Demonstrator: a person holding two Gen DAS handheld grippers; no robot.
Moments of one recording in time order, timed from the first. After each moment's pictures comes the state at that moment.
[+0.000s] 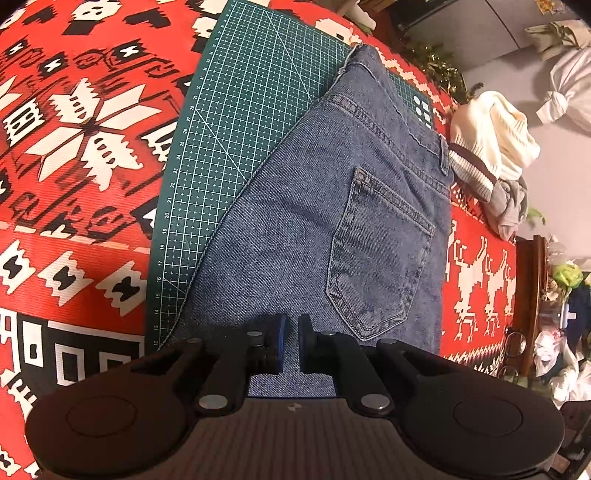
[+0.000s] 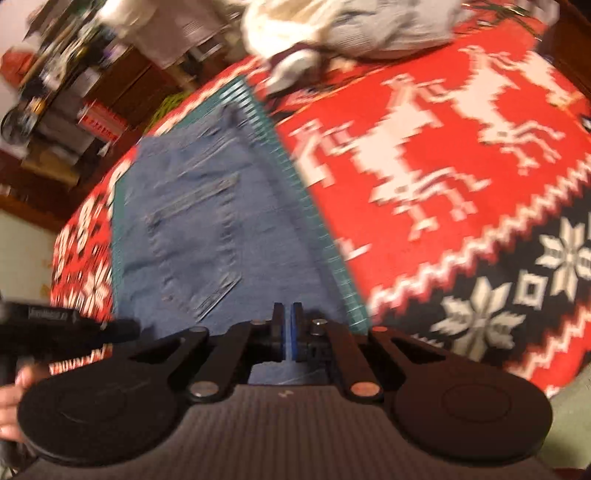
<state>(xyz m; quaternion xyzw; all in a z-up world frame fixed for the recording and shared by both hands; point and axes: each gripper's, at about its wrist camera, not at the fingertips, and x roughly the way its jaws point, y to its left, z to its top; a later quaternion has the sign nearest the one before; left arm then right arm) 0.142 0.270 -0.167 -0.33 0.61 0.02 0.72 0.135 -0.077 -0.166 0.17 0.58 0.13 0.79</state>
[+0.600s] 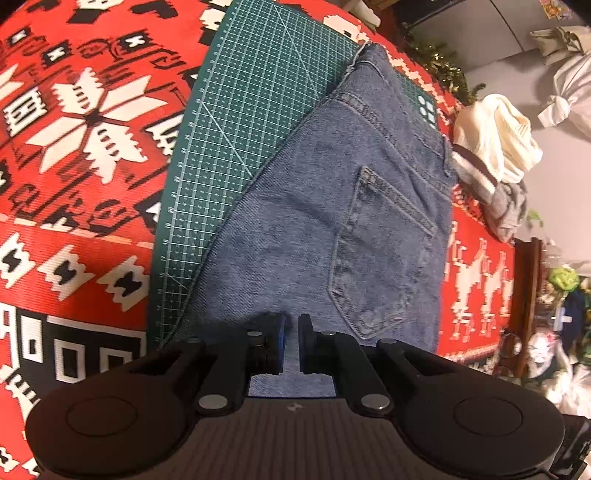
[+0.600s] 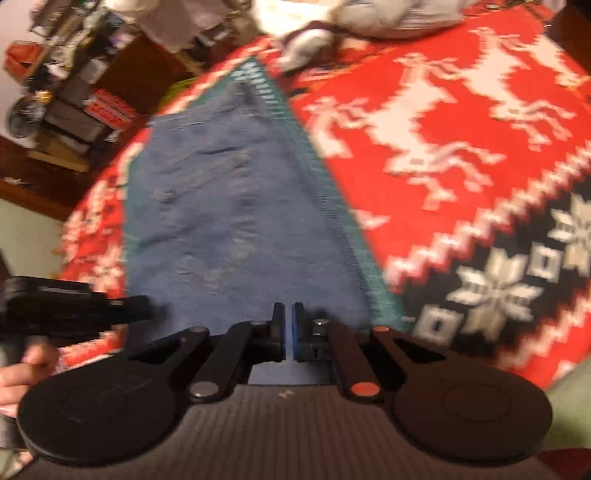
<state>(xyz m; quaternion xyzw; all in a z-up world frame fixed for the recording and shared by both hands) 0.141 0.278 -0.170 -0.35 0.61 0.01 0.71 0.118 -0.068 -0.158 0.19 0.59 0.17 0.77</state>
